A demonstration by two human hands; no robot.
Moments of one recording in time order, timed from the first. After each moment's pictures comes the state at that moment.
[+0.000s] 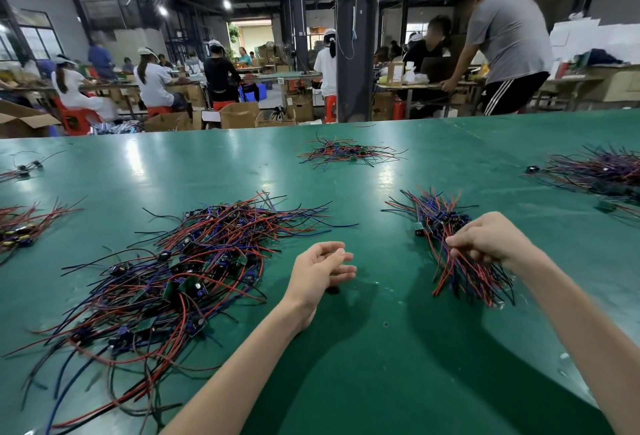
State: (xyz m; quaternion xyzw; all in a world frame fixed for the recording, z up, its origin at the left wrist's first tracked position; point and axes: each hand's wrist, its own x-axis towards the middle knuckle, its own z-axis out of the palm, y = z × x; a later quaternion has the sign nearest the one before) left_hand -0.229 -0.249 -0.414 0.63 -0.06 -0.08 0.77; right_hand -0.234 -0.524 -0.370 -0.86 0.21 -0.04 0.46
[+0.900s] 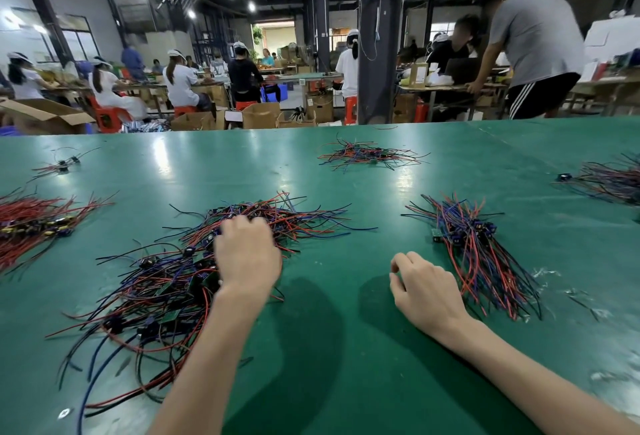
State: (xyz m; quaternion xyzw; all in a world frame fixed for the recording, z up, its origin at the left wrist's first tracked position) left_hand -0.224 -0.167 -0.362 0.97 0.07 0.21 0.04; right_hand -0.254 -0.405 -0.428 -0.98 -0.04 -0.19 0.08
